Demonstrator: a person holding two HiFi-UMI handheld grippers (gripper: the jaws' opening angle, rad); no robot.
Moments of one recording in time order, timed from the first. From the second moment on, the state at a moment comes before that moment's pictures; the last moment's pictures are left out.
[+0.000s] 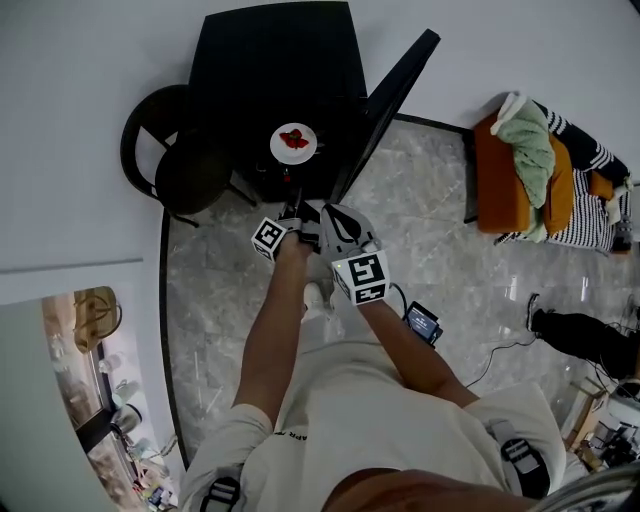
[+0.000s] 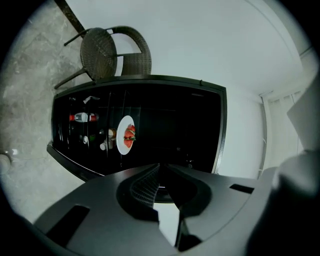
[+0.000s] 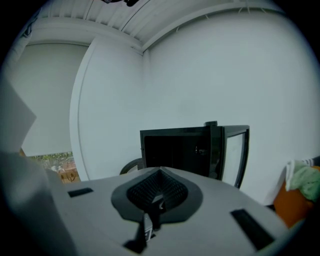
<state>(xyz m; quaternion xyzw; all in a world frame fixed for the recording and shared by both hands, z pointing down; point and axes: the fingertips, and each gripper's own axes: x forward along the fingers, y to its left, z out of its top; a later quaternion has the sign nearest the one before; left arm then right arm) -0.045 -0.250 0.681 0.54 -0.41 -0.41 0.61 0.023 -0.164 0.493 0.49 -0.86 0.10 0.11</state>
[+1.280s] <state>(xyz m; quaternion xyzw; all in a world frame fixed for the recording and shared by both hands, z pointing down) -0.053 -0.217 0.522 0.56 -0.37 -0.45 0.58 0.033 -0.173 0.421 0.48 -0.86 0.12 0.06</state>
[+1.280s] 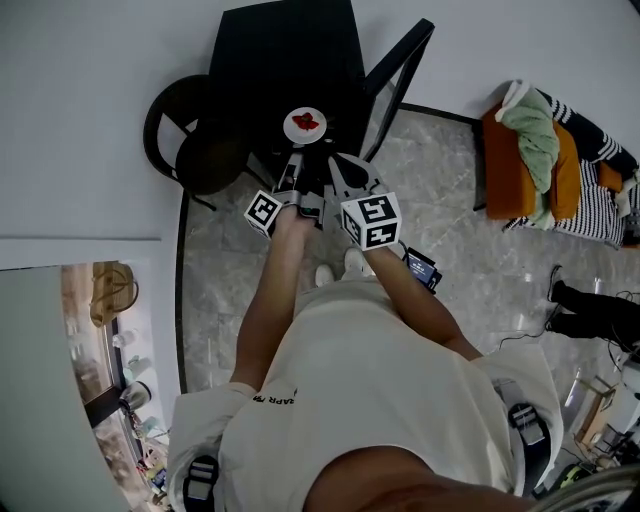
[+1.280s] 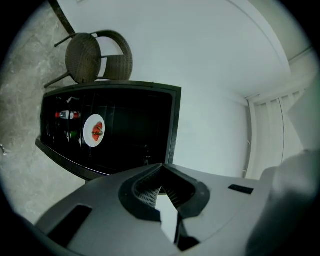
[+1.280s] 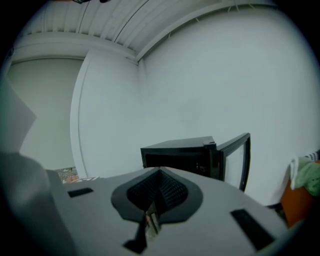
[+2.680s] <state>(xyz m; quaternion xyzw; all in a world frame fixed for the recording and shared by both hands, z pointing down) -0.032 -0.187 0.405 0.84 -0.53 0.02 0.11 0.019 -0.182 0.387 0.46 -0.89 0.08 0.04</state>
